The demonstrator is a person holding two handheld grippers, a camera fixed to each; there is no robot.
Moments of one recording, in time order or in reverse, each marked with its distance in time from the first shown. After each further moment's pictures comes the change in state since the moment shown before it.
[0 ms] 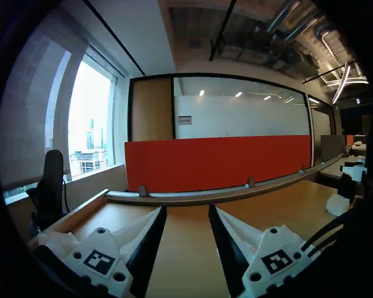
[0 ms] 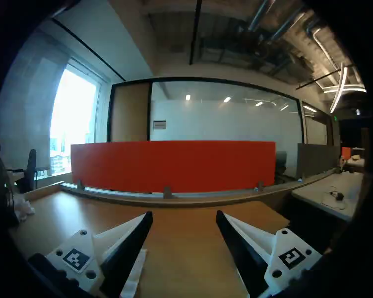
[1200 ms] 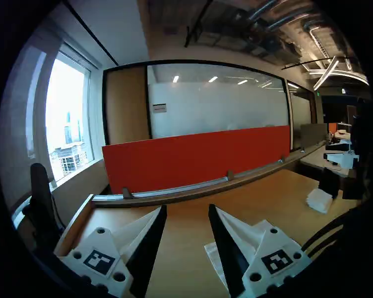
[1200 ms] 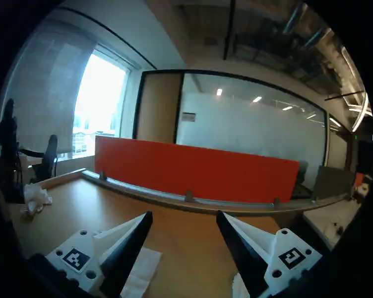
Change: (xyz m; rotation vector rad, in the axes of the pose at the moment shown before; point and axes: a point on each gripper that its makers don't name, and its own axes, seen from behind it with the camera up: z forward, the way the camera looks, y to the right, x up) left arm 0.056 0.020 0.000 -0.199 -0.134 0.071; right arm 0.063 -0.051 -0.007 0.215 -0.100 -0.147
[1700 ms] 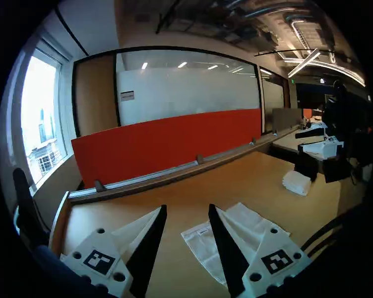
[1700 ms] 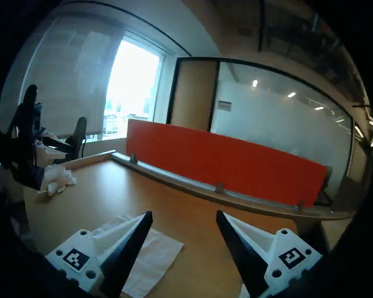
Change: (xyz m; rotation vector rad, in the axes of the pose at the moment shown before) left arm -0.023 0.046 0.002 -0.219 -0.105 0.057; right arm -0.012 -0.044 0.002 0.225 -0.101 -0.082
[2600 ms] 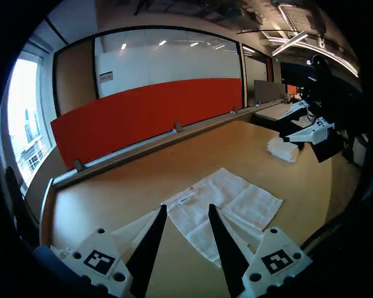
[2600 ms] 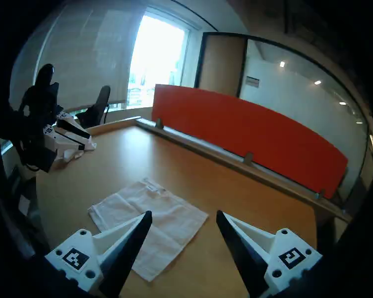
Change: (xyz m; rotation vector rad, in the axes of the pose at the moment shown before) left arm -0.092 0.046 0.009 -0.119 -0.159 0.056; right arm -0.093 -0.041 0.010 0.157 -0.190 -0.052
